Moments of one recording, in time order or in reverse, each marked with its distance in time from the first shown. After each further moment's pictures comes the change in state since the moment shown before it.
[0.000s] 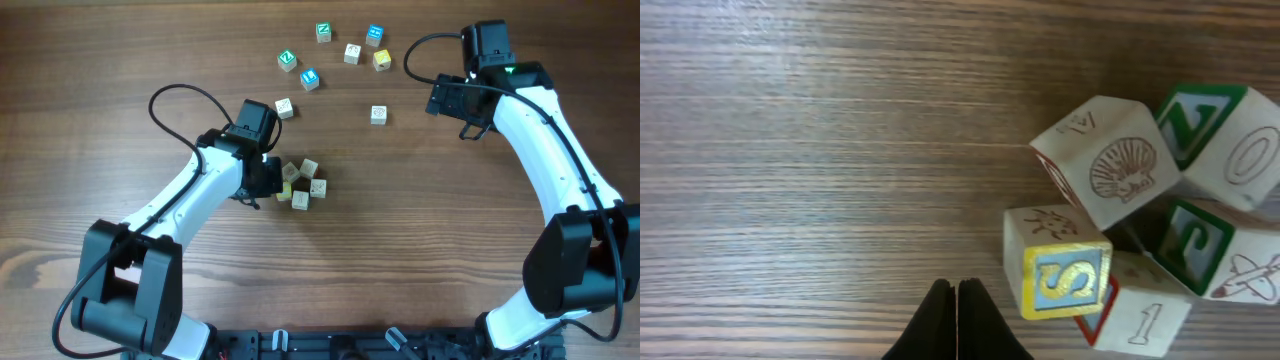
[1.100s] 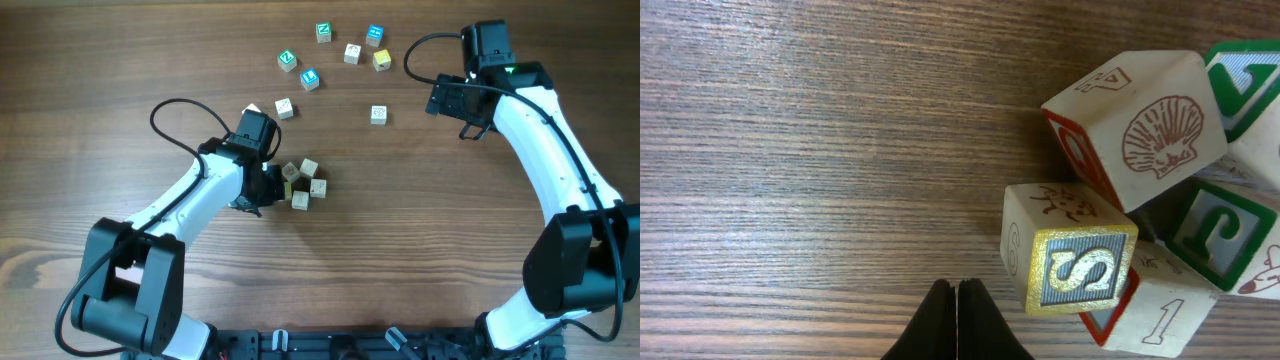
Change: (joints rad) left arm 0.000 0.000 -0.066 0.042 0.054 -0.061; right arm 0.000 0.000 0.000 0.000 0.000 0.000
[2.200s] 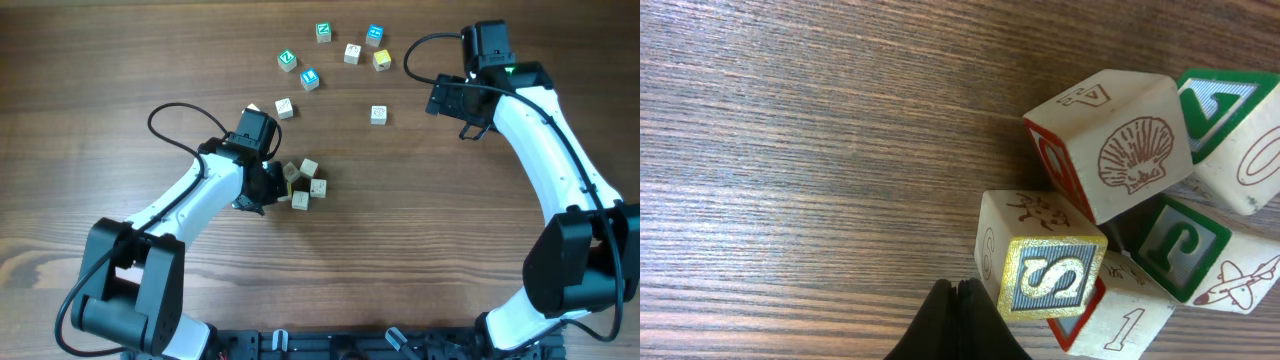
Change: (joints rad) left arm 0.000 0.000 0.000 0.019 0.037 -0.087; right arm 0.000 0.000 0.000 0.000 0.000 0.000
